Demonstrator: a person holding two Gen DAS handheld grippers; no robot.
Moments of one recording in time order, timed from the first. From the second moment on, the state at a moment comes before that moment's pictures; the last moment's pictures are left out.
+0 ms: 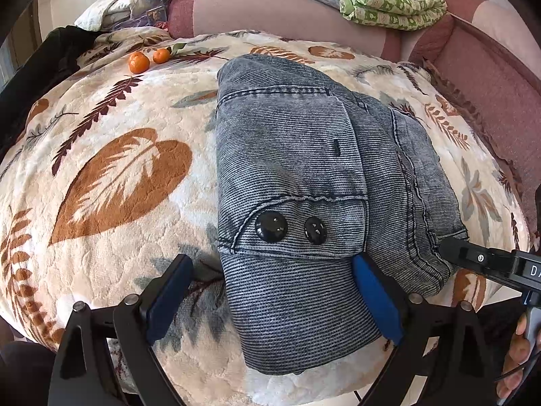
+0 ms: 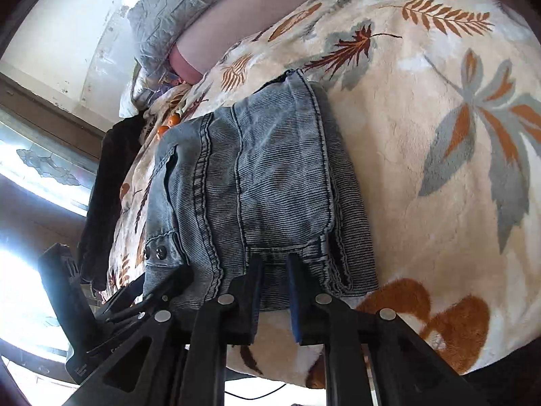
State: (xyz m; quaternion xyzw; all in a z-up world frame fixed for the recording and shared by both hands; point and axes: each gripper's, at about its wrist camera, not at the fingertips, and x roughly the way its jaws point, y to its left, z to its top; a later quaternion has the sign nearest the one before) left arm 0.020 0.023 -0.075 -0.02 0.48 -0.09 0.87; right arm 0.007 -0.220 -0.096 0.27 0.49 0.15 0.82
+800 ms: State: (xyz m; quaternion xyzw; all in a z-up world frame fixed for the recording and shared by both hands) left arm 0.023 0.057 -0.049 -0.10 0.46 -0.11 0.88; right arm 0.068 -0.244 -0.060 0.27 0.46 0.15 0.83
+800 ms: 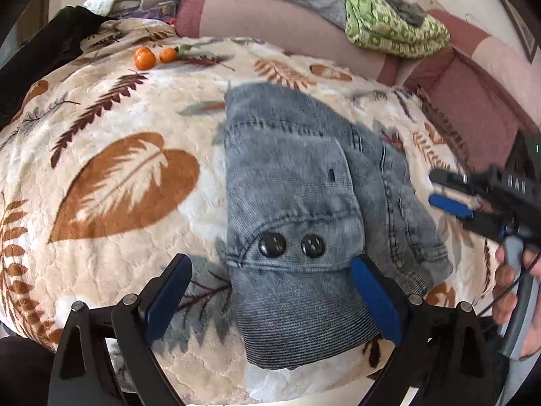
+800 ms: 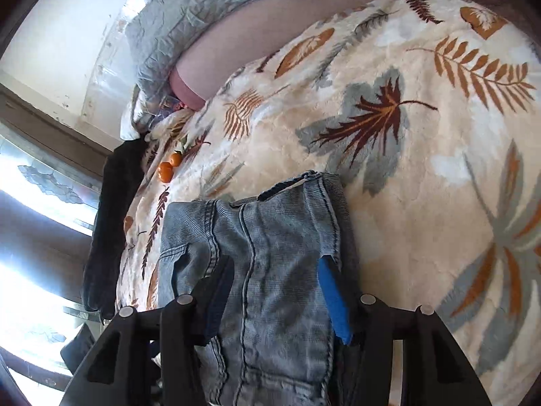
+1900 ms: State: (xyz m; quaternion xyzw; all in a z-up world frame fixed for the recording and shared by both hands) left arm 0.075 0.044 -0.062 -0.09 0.48 -0.15 0.86; right arm 0.075 -0.219 -0.089 0.24 0.52 0.20 0.80
